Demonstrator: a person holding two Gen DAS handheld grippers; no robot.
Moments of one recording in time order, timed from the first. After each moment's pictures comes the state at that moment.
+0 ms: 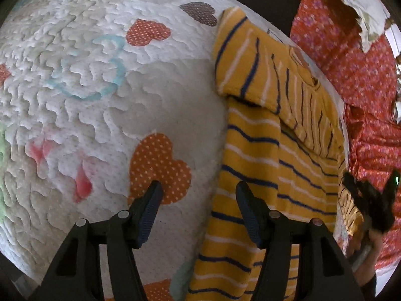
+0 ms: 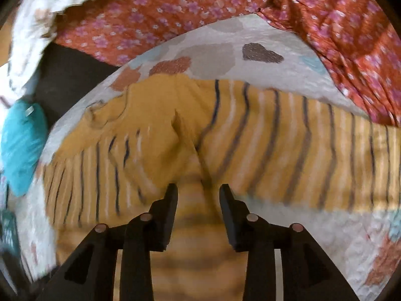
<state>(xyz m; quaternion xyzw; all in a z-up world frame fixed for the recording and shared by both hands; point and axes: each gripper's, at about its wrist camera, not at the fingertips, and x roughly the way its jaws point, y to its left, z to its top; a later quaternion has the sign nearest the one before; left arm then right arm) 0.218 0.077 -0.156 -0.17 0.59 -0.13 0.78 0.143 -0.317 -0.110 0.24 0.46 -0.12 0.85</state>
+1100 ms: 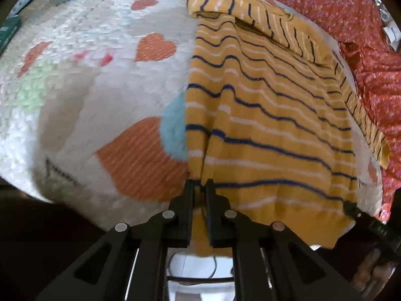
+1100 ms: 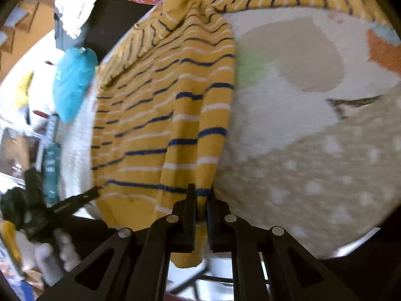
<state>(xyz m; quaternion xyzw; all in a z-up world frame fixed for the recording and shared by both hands) 0.051 0.064 -0.146 -0.05 0.61 -0.11 0.79 -0.080 -0.250 -0.161 0.32 0.52 0.02 0.79</state>
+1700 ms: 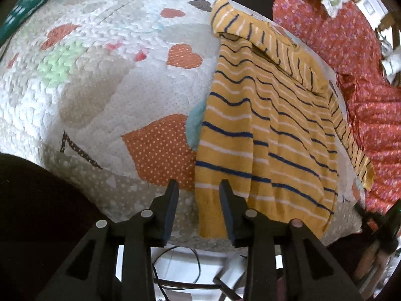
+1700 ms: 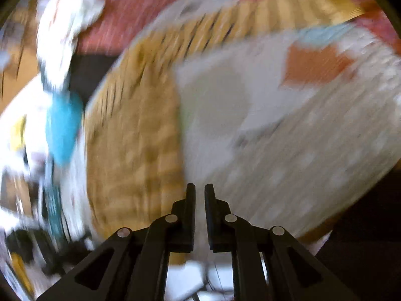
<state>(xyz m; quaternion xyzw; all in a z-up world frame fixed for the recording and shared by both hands) 0.026 0.106 -0.132 -0.12 0.57 -0.10 0.81 -0.120 -0.353 -0.138 0.41 0.43 -0.08 0.80</state>
